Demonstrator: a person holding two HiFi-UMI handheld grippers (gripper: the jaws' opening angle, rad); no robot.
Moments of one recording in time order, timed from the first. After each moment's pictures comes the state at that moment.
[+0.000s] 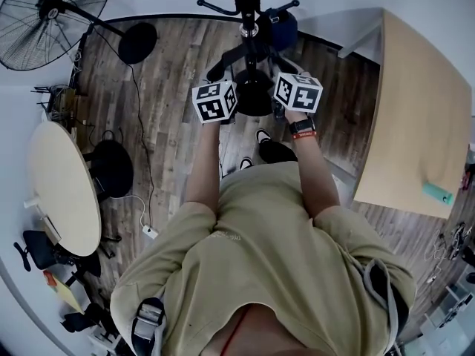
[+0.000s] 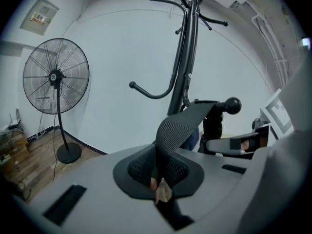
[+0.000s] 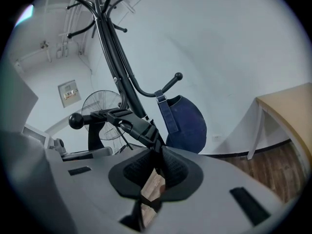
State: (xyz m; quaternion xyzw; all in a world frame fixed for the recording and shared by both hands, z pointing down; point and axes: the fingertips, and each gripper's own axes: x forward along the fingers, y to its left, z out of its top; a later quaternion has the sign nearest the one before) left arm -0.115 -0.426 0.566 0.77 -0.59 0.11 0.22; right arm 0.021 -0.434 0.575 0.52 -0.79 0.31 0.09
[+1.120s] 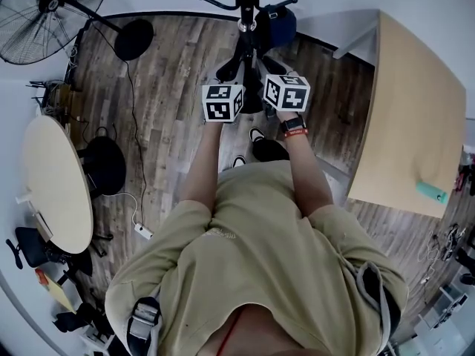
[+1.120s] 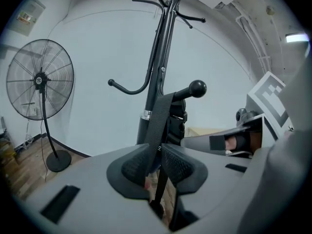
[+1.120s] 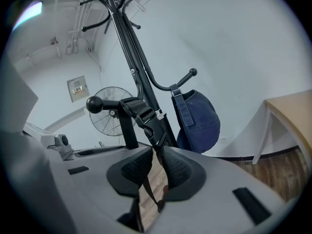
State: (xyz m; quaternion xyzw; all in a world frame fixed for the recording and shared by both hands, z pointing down) left arm -0.074 -0.399 0.569 0.82 -0.53 0.12 0.18; right arm -0.009 -0.409 0.576 0.49 -0.82 0.29 0.10
